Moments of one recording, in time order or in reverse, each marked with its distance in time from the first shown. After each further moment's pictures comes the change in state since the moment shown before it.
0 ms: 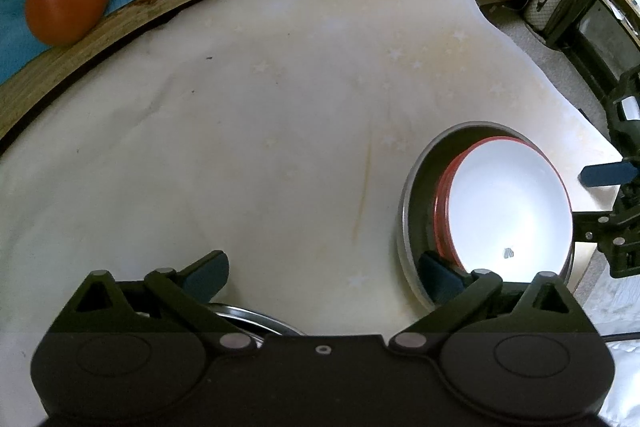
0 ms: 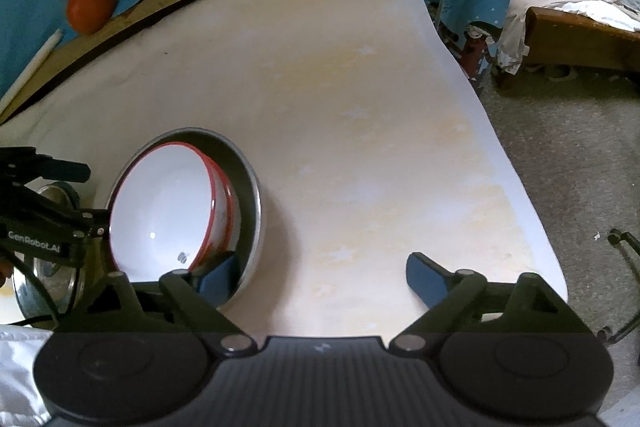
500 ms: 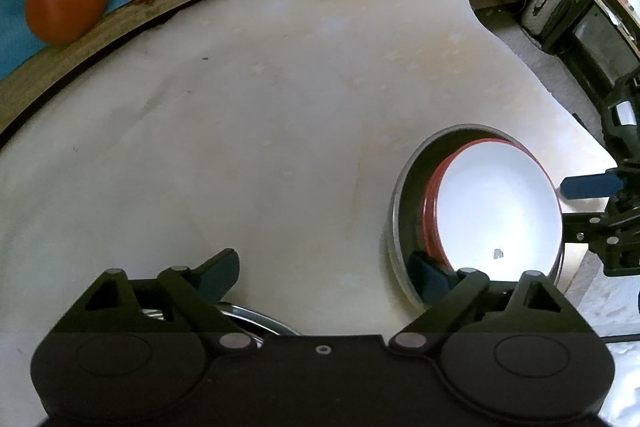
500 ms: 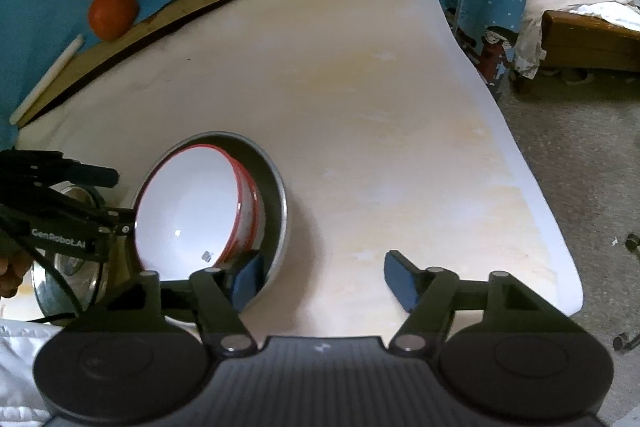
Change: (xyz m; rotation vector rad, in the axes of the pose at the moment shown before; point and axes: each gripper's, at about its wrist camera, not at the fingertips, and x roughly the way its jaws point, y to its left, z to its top) left arm -0.002 0.000 -0.002 -0.011 -0.006 -0.020; right arm -0.007 0.005 -0.004 0.001 -0.022 0.064
